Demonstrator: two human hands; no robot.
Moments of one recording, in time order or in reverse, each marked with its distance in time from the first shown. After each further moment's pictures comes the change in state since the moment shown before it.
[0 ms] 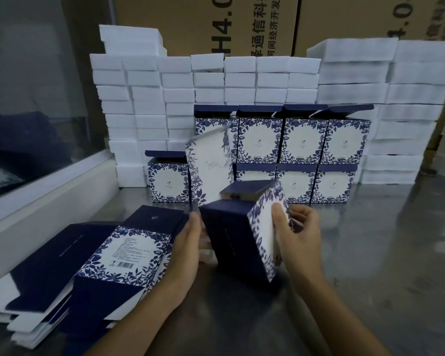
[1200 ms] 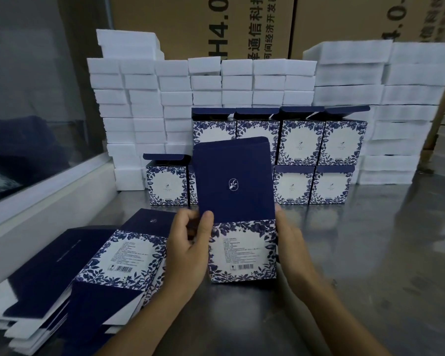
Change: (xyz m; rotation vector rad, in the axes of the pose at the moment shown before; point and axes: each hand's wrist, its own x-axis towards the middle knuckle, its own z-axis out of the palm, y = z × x) left_hand -0.011 0.016 0.009 0.188 0.143 0.386; right_hand -0.006 -0.012 0.001 -0.051 -0.360 0.105
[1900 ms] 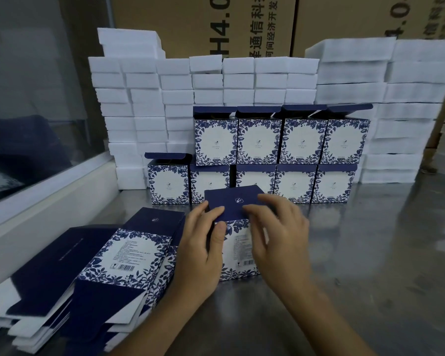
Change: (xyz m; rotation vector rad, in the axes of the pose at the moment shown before) left_hand -0.007 -0.010 0.006 0.354 -0.059 0.247; right_hand -0.011 -0.001 0.019 -0.779 0.388 -0.749
